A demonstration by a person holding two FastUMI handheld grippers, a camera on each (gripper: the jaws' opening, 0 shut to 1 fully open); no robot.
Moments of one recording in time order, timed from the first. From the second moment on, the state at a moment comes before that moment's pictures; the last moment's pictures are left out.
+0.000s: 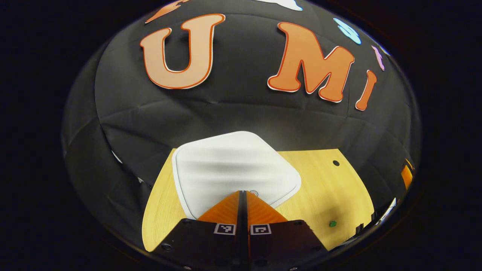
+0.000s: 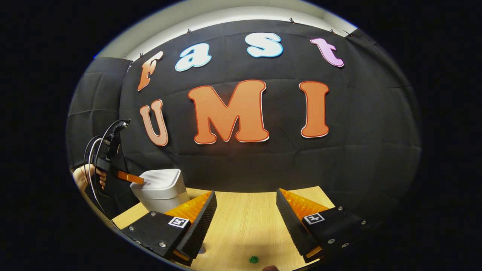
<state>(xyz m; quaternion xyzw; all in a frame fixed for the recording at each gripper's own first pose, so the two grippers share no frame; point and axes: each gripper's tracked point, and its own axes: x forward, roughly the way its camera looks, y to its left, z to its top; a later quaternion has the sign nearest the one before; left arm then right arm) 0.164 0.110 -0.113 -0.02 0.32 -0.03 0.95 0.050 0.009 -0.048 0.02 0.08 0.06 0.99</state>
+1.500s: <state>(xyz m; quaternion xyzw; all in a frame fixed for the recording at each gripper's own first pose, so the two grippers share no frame) 0.094 0.083 0.039 -0.01 0.06 -0.01 1.00 0.045 0.028 -0.041 0.02 0.08 0.08 0.99</state>
